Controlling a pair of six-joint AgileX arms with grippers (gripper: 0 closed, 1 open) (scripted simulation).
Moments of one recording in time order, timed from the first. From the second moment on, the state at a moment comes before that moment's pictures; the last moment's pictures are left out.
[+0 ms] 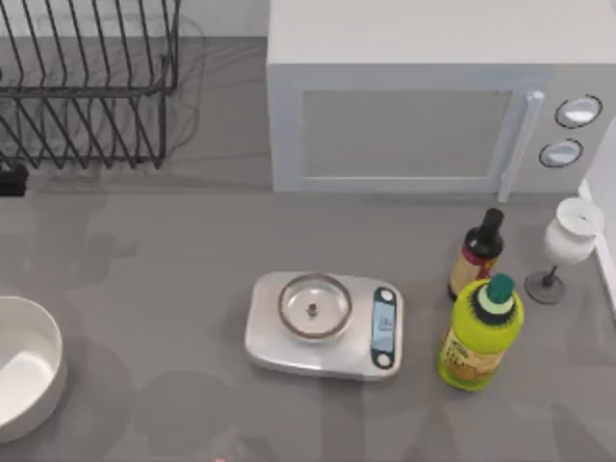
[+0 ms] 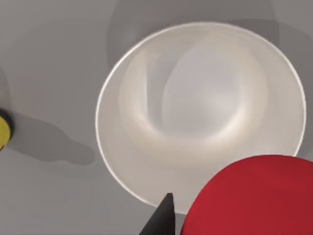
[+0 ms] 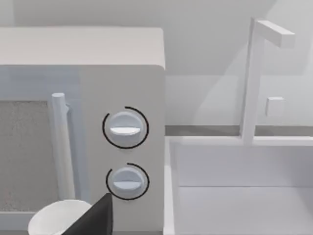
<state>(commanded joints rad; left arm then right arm) -0.01 1.53 1.40 -1.45 0.00 0.01 0.00 0.00 0.00 0.00 0.00 0.00</state>
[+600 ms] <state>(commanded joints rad) -0.01 1.48 1.69 -1.75 0.00 0.01 0.00 0.00 0.00 0.00 0.00 0.00</state>
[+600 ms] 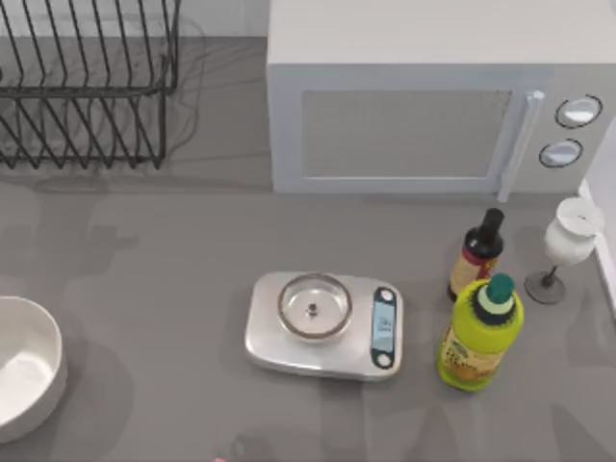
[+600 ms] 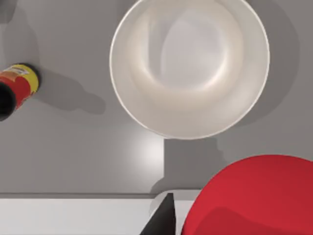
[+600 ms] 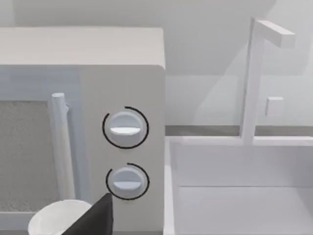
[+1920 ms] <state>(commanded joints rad) -0.50 1.90 1.69 -1.37 0.00 -0.47 0.00 0.00 0.00 0.00 0.00 0.00</state>
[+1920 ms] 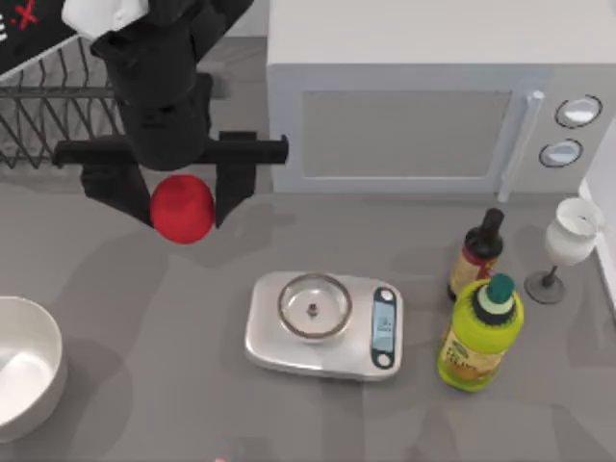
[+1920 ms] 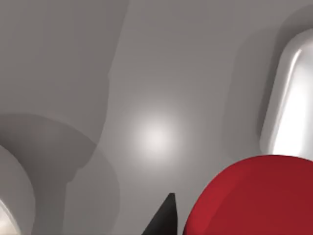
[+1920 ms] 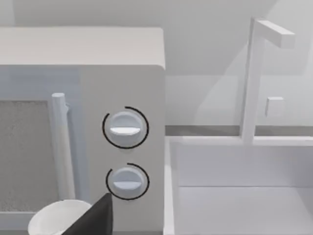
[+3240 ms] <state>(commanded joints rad) -0.50 1.96 1.37 -0.98 0.00 -0.47 0.00 0.00 0.00 0.00 0.00 0.00</state>
